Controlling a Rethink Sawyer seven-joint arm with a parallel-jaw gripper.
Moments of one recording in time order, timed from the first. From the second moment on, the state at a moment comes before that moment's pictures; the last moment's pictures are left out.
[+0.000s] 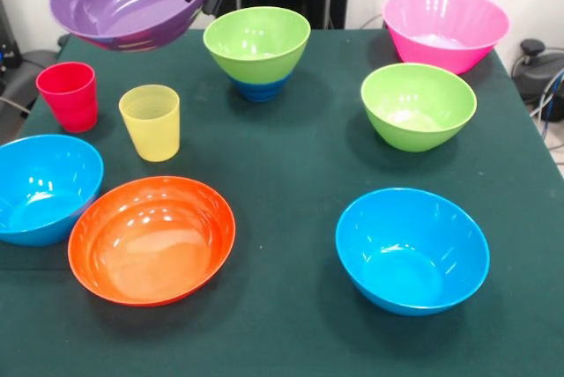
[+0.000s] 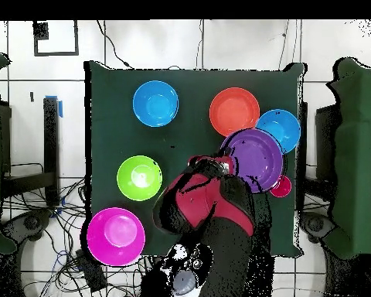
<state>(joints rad) 0.08 -0.74 -0.42 1.65 -0.70 0.13 2.17</state>
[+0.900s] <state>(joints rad) 0.22 -0.64 -0.60 1.78 -0.59 -0.02 2.17</state>
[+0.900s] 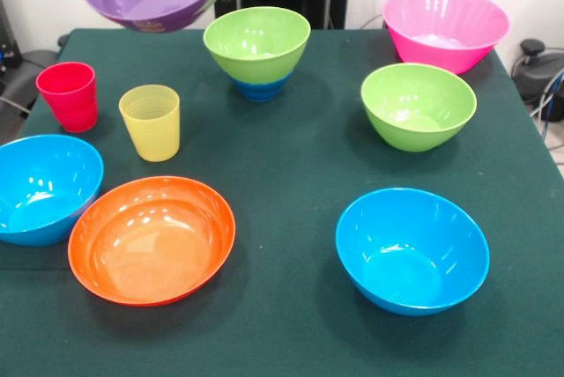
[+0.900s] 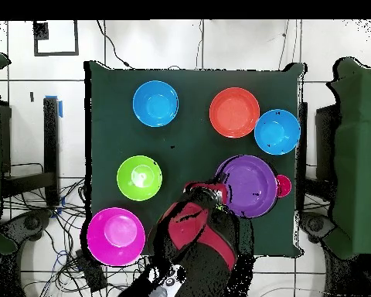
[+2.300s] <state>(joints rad) 0.40 -0.53 -0.73 1.81 -0.38 -0.04 2.17</state>
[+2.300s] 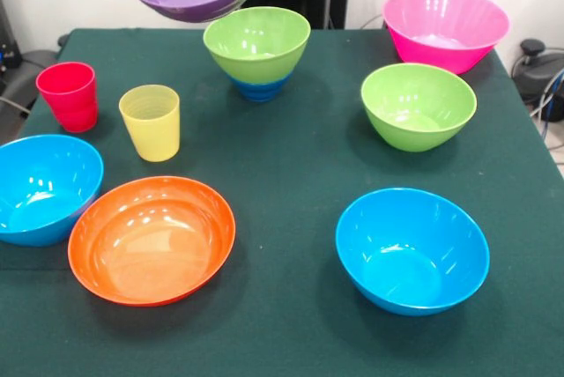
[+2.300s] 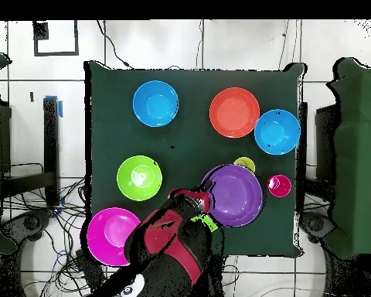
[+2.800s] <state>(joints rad) 0.45 -0.48 -0.76 1.82 -0.33 -0.04 2.17</state>
